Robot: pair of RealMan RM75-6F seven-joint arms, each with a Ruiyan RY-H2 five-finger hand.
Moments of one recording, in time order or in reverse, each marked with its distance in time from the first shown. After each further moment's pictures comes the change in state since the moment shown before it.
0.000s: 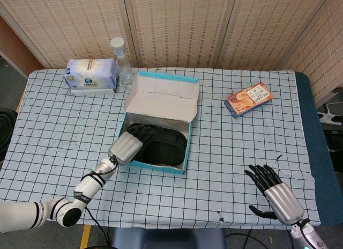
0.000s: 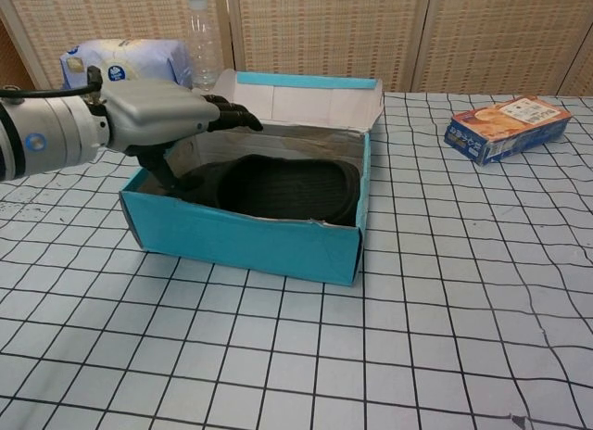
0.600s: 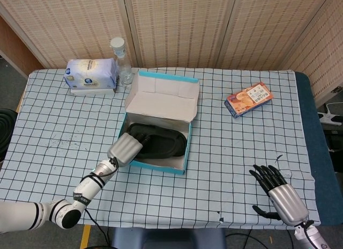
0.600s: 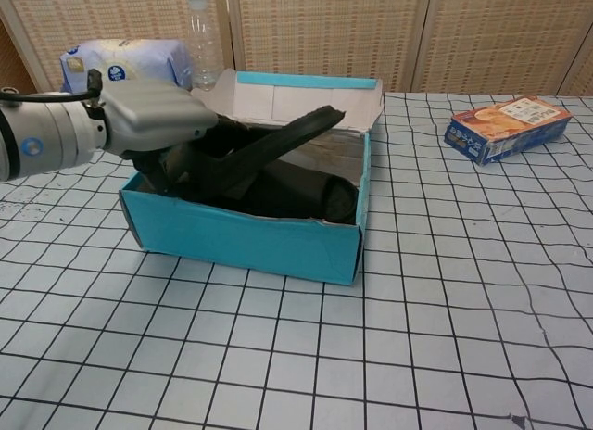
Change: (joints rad) left arm -0.020 0.010 0.035 -0.033 -0.024 0.035 0.130; right arm -0.019 0.013 -0.004 -0.002 0.016 0.018 0.000
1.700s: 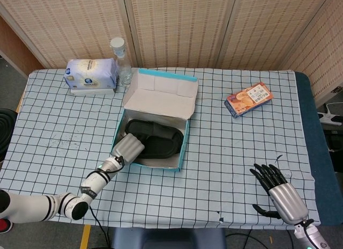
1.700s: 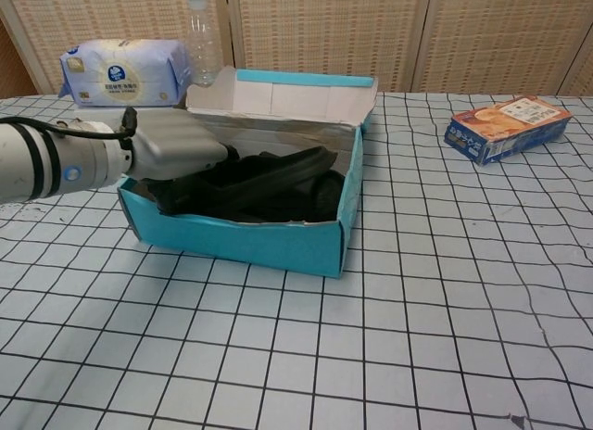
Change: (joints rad) left arm -0.081 -0.081 0.059 0.152 -0.103 -0.088 0.093; right arm 0.001 -0.006 0.008 0.003 0.013 -0.004 -0.004
